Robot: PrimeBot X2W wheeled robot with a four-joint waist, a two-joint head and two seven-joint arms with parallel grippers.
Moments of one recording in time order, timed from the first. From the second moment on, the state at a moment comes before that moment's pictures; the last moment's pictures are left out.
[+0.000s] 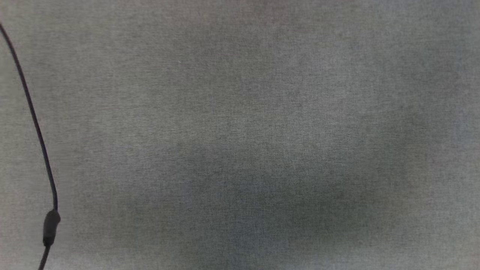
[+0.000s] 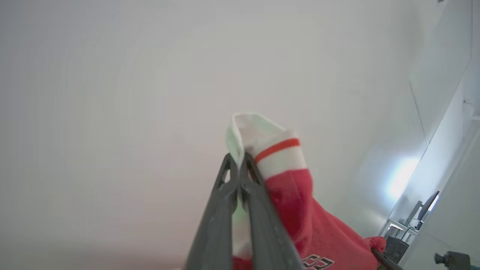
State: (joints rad) left arm -1.72 0.43 -0.67 0.77 -1.41 -0.13 -0.22; right arm -1.70 -0.53 0.39 1.01 0.79 0.14 -0.02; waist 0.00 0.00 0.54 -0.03
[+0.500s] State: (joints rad) left arm -1.09 0.44 -0.78 0.39 -1.55 -0.13 -0.23; right arm -1.24 -0.62 0.58 0.83 0.95 0.13 0.00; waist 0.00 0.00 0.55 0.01
